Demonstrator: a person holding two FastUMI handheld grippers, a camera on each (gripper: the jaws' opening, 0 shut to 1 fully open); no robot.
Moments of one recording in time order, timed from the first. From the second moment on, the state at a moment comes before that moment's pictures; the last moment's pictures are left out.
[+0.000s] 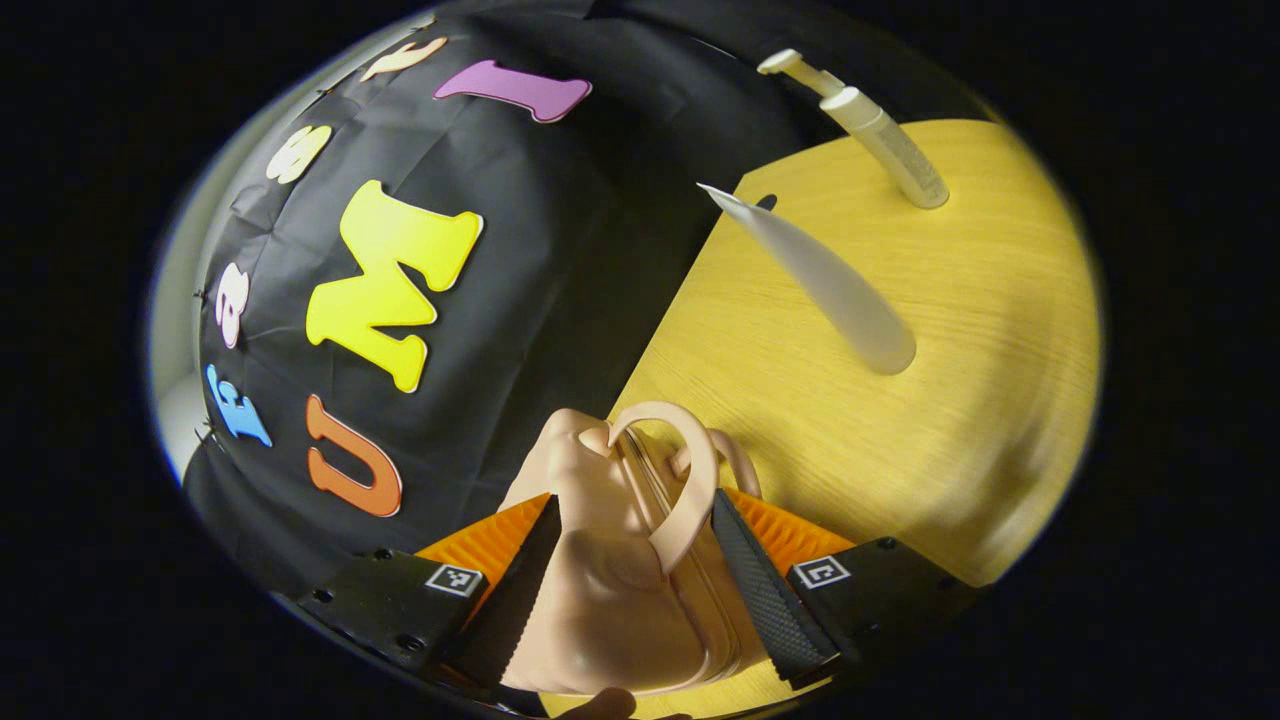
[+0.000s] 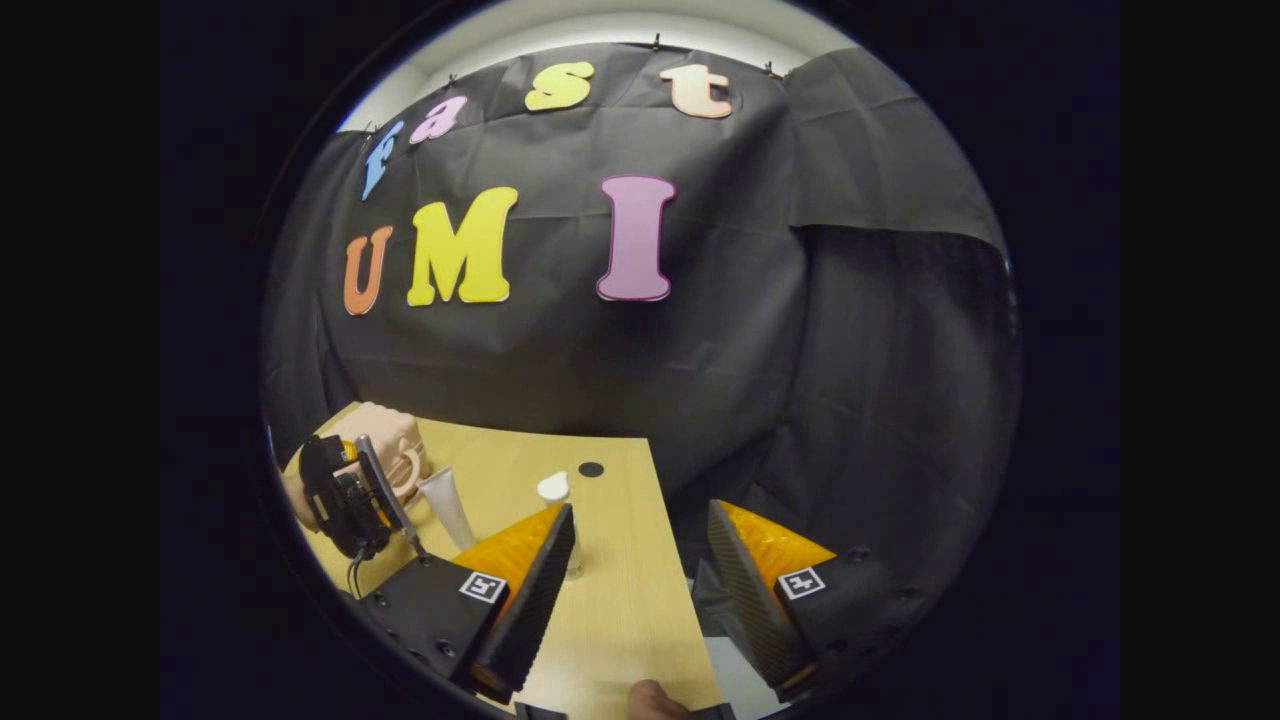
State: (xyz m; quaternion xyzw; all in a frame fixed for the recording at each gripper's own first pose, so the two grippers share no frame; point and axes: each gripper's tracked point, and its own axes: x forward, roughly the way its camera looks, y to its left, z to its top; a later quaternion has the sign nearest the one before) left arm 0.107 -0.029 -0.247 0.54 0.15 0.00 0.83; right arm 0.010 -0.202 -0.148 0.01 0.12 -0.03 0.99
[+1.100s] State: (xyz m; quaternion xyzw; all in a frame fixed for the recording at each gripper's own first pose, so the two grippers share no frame) left arm 0.127 -0.001 -0.223 0.55 0.23 -0.04 0.80; right arm -0.020 -0.123 -0.125 0.00 0.10 -0.04 0.99
